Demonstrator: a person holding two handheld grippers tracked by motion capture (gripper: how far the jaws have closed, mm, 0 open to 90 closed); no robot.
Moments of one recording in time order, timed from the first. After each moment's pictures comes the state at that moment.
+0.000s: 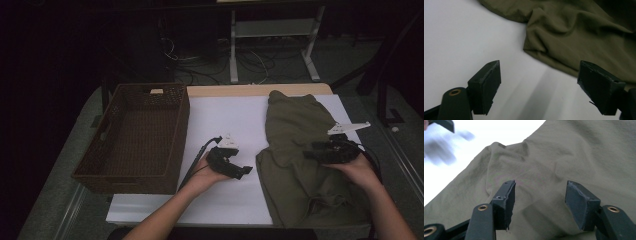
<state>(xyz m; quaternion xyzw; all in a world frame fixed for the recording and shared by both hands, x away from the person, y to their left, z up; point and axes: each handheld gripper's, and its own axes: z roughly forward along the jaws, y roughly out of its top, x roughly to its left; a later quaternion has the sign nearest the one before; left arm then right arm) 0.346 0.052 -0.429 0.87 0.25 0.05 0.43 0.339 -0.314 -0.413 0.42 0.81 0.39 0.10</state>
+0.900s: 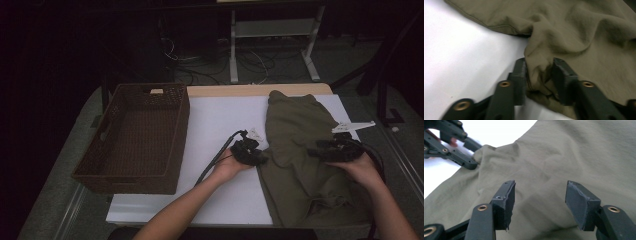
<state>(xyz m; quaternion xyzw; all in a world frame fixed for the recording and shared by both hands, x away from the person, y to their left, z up) 0.382 -0.012 -0.450 0.89 0.22 0.01 0.39 0.341 -0.325 -0.413 0.44 0.80 0.39 0.11</state>
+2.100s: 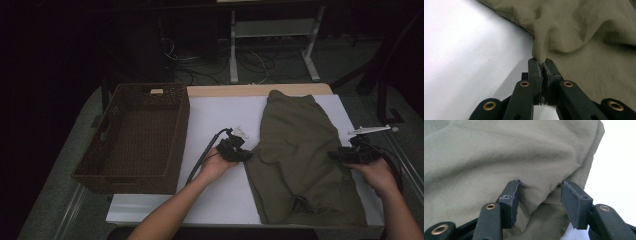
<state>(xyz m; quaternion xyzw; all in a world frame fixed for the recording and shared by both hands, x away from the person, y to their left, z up) 0.386 0.027 -0.443 0.89 0.25 0.02 0.38 0.343 -0.378 -0.438 0.55 0.77 0.29 0.14</state>
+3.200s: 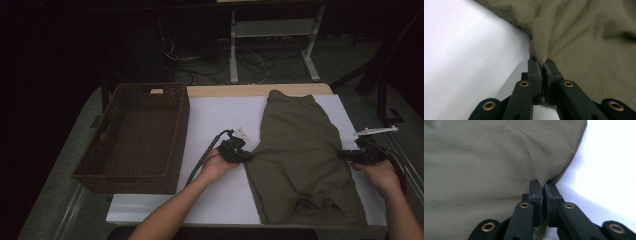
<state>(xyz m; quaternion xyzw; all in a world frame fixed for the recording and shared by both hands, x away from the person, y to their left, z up) 0.385 0.025 -0.448 0.89 0.24 0.02 0.38 0.342 -0.394 -0.443 0.56 0.77 0.29 0.13</state>
